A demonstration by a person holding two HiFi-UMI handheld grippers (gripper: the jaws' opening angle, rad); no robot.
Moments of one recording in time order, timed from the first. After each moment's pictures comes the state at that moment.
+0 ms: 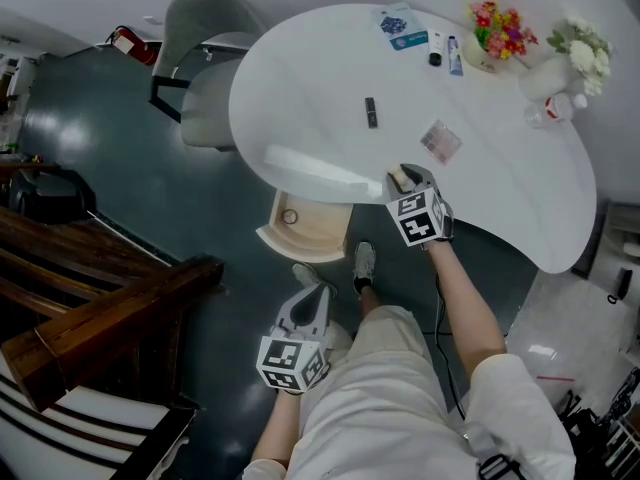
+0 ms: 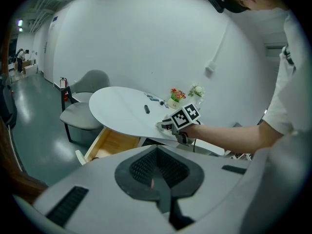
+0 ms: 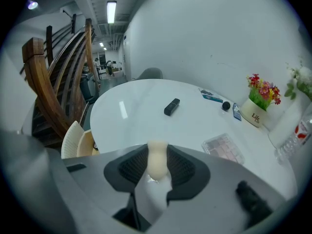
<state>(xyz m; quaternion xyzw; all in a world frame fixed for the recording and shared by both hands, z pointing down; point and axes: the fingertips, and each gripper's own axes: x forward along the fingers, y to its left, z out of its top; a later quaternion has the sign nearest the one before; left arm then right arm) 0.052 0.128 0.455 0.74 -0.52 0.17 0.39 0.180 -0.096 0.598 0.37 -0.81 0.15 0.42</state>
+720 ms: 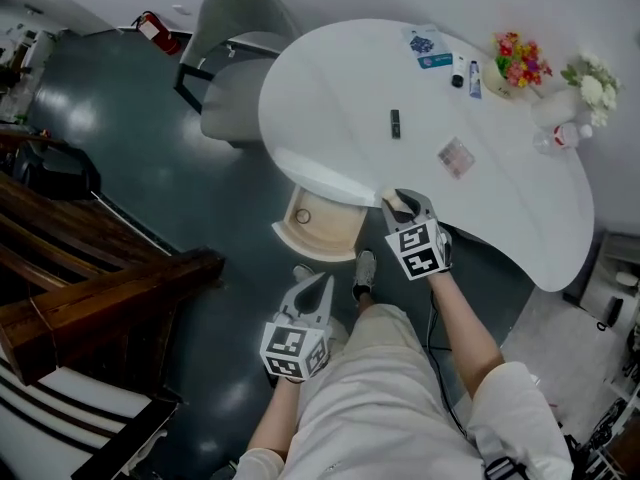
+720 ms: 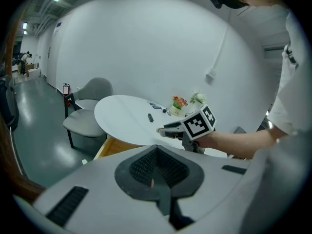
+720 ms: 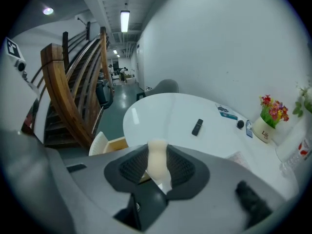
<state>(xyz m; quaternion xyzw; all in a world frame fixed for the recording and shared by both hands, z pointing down) 0.026 0.118 0.435 0.75 -0.54 0.14 0.36 0.118 -0.044 0.537 0.32 -0.86 0.12 0.38</state>
